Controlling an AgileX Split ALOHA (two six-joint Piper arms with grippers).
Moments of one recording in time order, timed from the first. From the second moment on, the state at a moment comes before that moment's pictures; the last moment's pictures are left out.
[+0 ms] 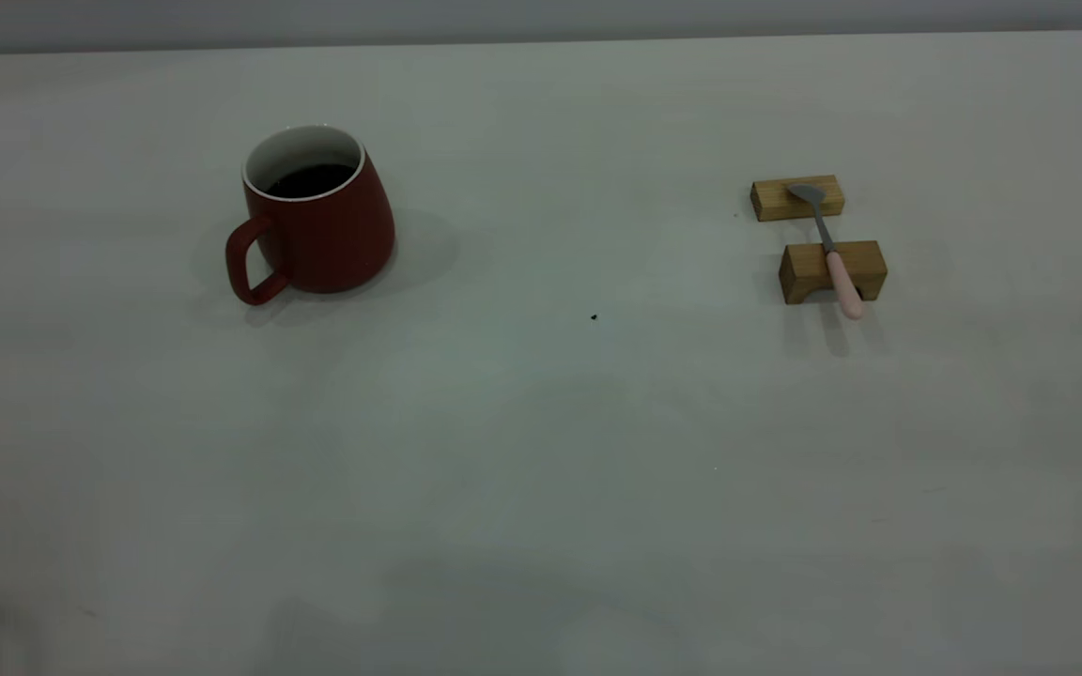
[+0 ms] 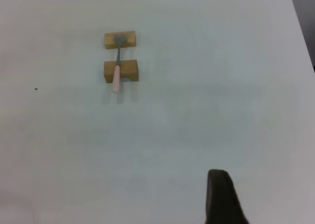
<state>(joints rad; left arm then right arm) -0.05 0.76 -0.55 0.04 0.75 0.03 -0.01 0.02 -0.47 0.02 1.14 -0.01</state>
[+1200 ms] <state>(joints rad) -0.05 2.27 -1.50 -0.22 0.54 1.29 -0.01 0.02 -0.47 0.02 1.14 -0.01</state>
